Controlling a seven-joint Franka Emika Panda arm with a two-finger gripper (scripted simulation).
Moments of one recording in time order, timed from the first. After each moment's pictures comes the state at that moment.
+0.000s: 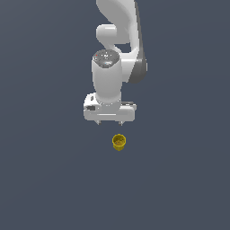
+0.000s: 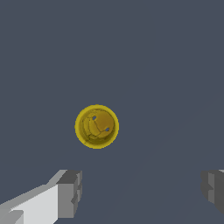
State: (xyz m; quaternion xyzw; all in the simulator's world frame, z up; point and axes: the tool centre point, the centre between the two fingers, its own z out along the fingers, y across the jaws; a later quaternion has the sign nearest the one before) arm 0.009 -0.022 0.179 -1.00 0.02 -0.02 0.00
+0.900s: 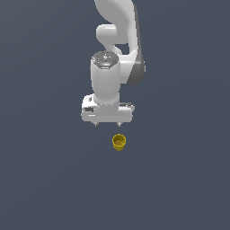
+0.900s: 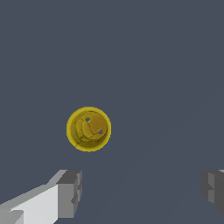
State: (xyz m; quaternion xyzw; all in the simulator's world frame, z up) arm 0.014 -0.032 0.176 -1.00 0.00 -0.02 -0.01
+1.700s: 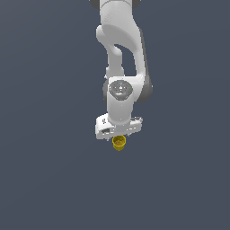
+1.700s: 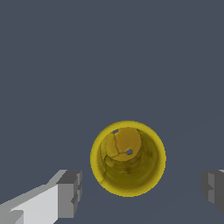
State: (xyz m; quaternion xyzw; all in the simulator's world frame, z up) arm 0.036 0.015 0.105 -0.99 -0.11 0.00 0.00
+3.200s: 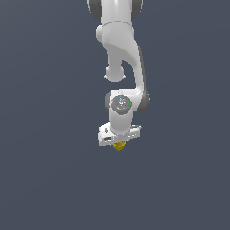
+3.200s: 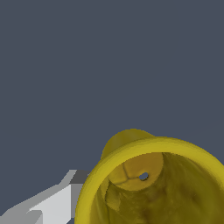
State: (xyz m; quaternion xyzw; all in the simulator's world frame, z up) arm 0.038 0.021 0.047 -0.99 -0.12 0.00 0.00
